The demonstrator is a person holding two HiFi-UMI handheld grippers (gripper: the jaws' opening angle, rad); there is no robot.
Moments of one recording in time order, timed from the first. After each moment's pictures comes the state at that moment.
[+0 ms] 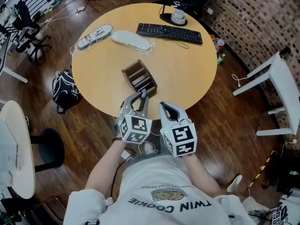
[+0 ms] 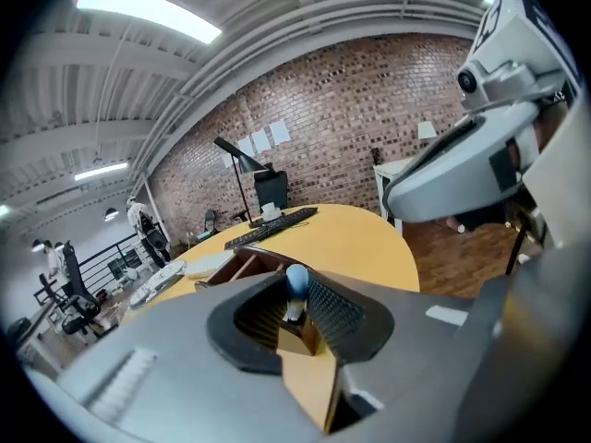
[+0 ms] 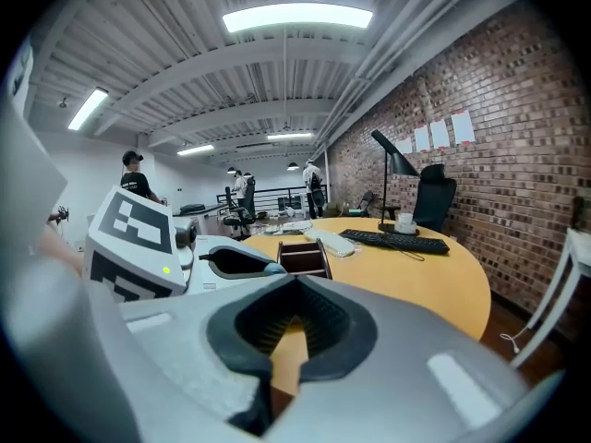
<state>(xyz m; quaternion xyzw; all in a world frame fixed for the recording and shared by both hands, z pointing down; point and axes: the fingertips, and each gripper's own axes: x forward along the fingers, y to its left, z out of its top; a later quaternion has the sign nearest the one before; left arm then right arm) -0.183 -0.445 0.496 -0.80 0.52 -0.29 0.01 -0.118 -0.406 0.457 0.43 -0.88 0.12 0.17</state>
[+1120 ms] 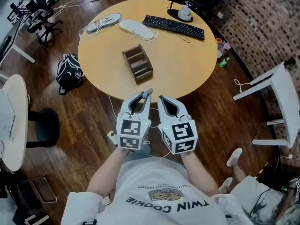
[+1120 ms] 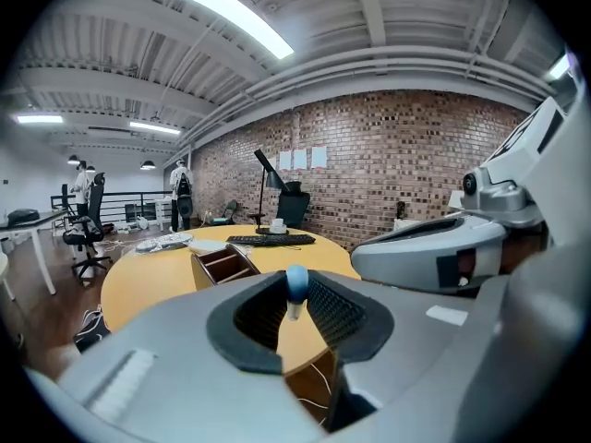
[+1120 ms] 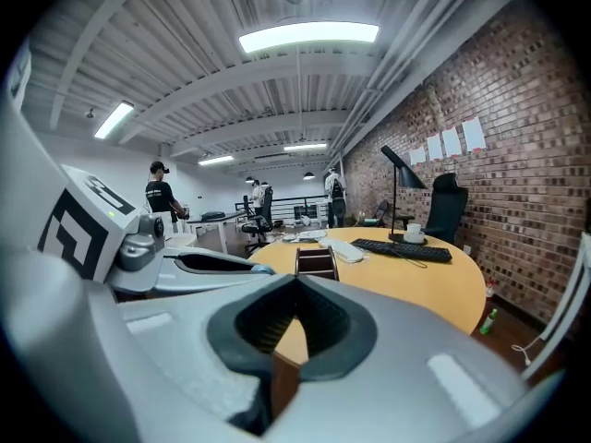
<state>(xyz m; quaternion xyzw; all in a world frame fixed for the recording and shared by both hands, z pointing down) -0.129 -0.347 0.438 -0.78 0.60 -0.14 -0.10 -0.077 -0.342 0.426 0.38 -0.91 0.10 0.14</state>
